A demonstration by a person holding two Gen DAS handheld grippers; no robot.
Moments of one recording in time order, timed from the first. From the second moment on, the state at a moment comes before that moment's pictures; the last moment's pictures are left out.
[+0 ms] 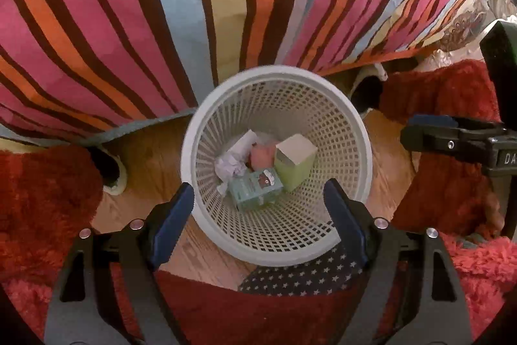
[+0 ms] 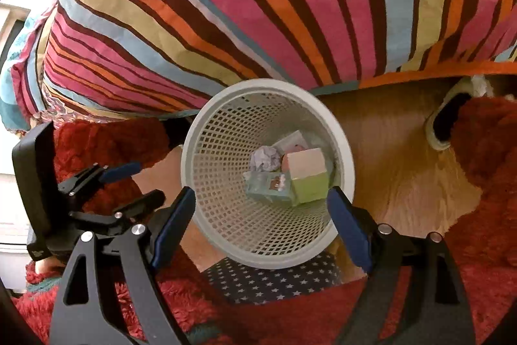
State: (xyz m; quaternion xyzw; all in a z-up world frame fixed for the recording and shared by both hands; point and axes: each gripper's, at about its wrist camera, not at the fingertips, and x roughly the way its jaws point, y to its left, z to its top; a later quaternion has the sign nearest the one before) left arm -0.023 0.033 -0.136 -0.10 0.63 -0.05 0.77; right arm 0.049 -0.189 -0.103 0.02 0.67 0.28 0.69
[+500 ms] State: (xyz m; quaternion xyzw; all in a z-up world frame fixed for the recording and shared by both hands) left arm 0.069 0.104 0.049 -0.04 0.42 0.00 0.90; right arm 0.159 -0.160 0.078 0.03 0.38 0.24 0.89
